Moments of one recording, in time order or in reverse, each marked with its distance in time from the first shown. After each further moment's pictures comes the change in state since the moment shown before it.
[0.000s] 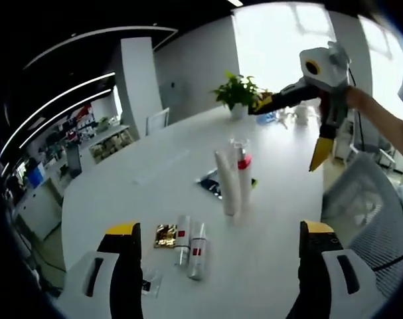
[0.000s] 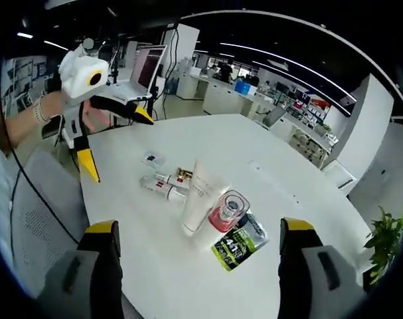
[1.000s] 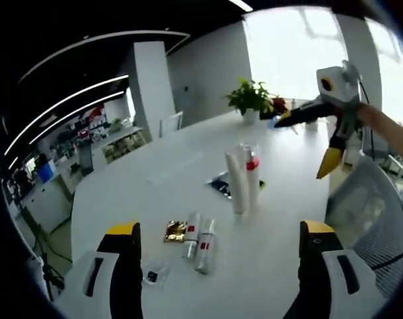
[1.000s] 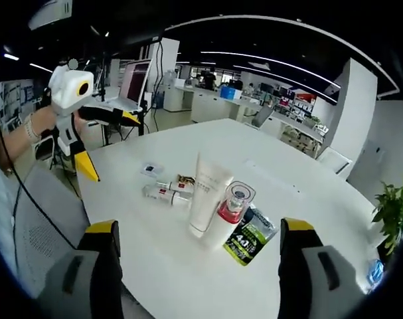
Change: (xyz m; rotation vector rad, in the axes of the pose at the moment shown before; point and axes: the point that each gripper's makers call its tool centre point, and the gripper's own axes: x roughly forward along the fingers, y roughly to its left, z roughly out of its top) left arm -0.019 0.001 -0.002 -0.022 -0.021 0.077; right arm -0.003 0.016 -0.013 0.119 -0.055 -0.029
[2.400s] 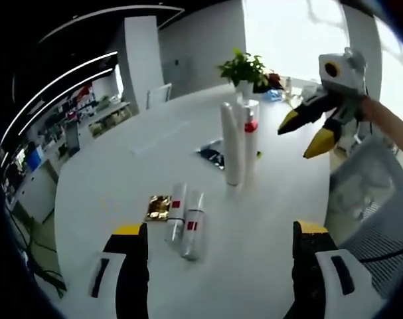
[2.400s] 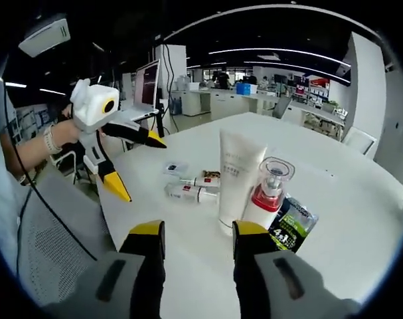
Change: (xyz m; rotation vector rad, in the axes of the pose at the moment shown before) left arm 0.043 -0.004 -0.051 -0.016 0.181 -0.083; right arm 0.035 0.030 -0.025 0.138 -0.046 0.197
